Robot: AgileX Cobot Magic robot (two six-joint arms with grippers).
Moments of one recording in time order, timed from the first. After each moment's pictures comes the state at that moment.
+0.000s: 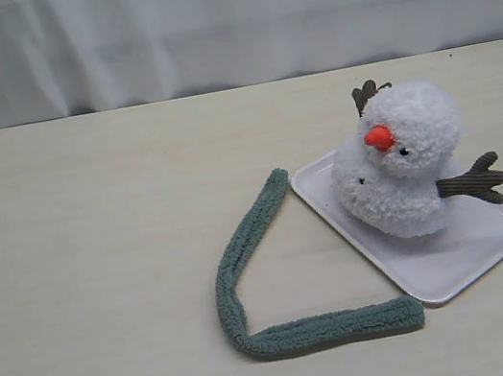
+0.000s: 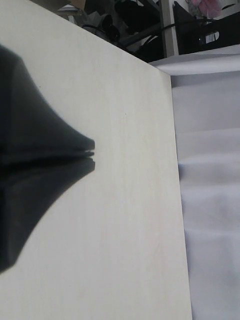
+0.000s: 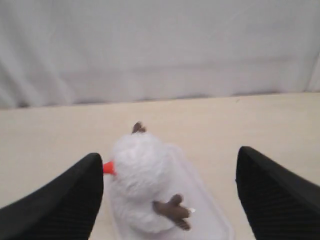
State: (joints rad) left arm -0.04 0.00 0.00 0.04 0.34 0.05; right arm 0.04 0.56 -0.82 0.04 0.70 0.04
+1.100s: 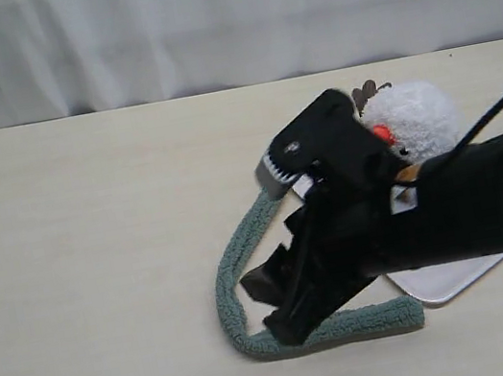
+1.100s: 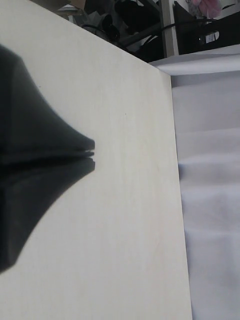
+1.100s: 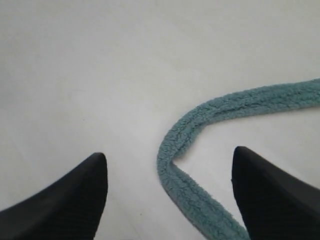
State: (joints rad) left arm -0.04 0.00 0.00 0.04 0.34 0.05; right arm 0.77 1.34 -0.74 0.38 0.29 -0.35
